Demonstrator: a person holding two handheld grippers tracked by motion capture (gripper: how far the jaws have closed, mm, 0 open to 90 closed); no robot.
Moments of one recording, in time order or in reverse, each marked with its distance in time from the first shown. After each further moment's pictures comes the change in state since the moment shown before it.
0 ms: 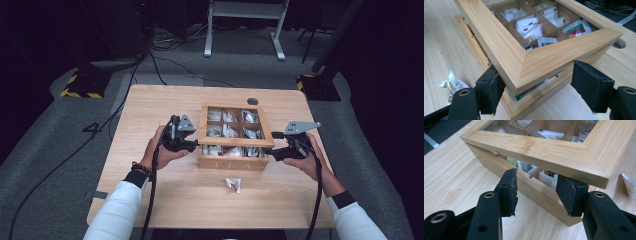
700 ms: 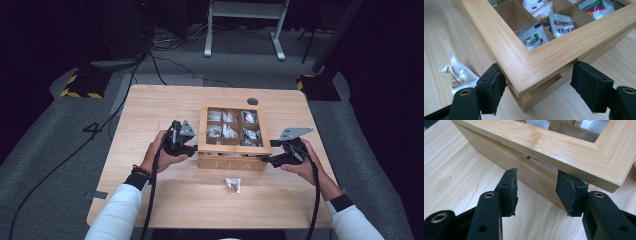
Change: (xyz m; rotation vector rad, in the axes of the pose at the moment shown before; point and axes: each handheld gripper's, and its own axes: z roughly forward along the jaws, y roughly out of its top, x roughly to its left) left arm 0.000 -0.016 0.013 0.073 -0.002 0.002; right arm 0.005 -0.018 0.016 0.080 0.054 0.022
